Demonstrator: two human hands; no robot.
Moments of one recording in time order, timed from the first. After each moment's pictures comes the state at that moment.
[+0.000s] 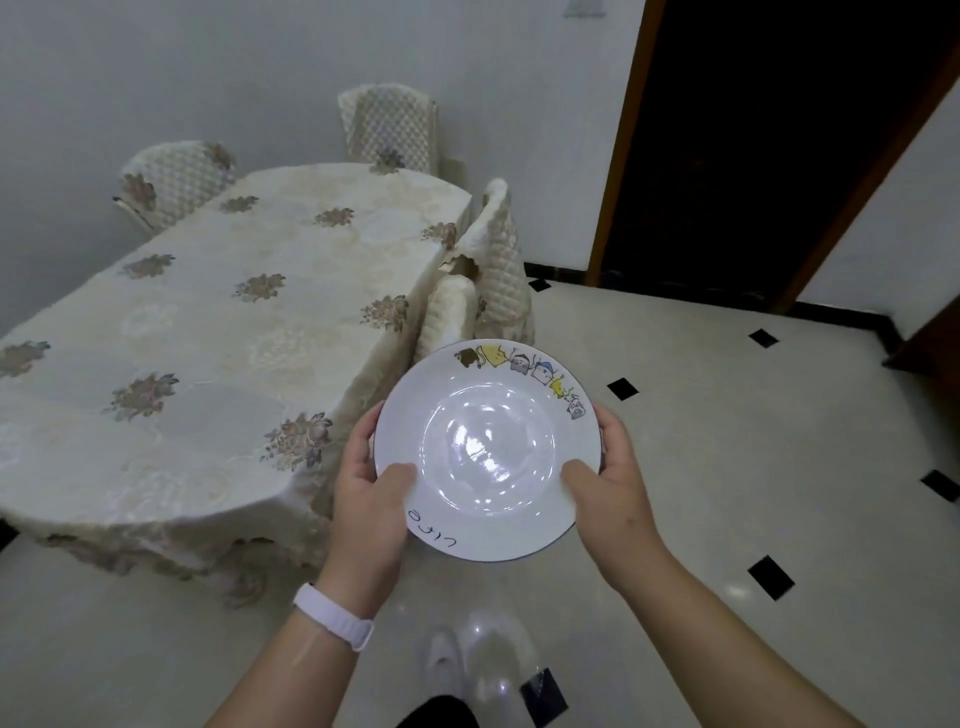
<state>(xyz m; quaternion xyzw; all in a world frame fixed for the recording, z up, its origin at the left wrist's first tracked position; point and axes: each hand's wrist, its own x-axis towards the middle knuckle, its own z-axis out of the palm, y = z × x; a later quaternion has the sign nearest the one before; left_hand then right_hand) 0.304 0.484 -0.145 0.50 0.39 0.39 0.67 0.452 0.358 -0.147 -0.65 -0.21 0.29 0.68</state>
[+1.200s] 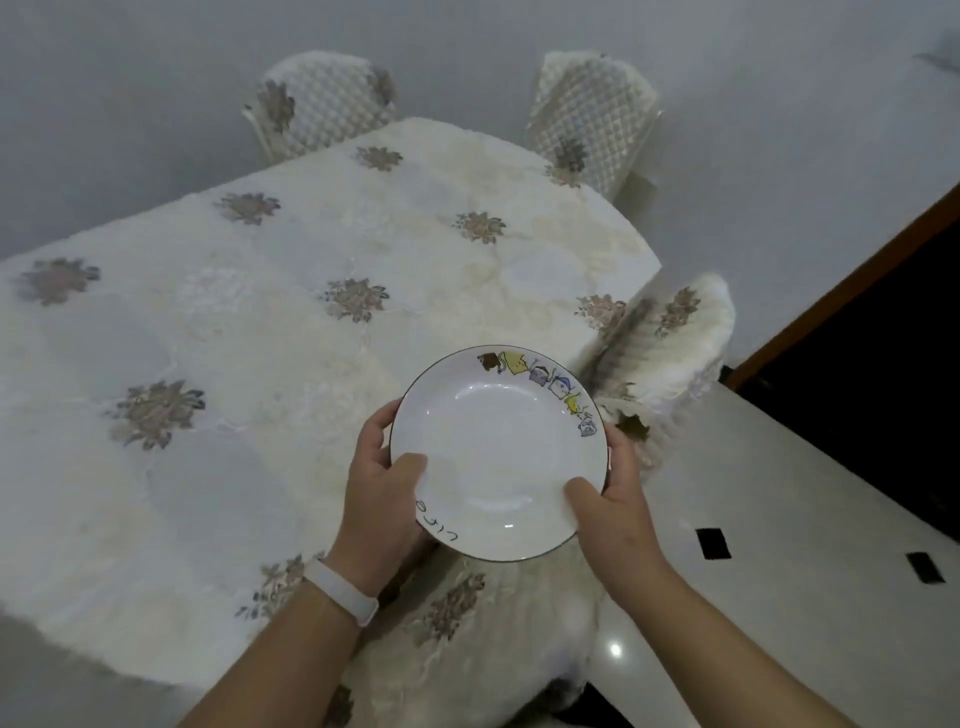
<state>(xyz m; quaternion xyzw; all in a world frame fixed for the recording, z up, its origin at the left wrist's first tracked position) 0.423 0.853 -0.195 0.36 0.50 0.46 0.65 0.612 0.779 -0.183 -0.68 -0.34 0.41 0.50</state>
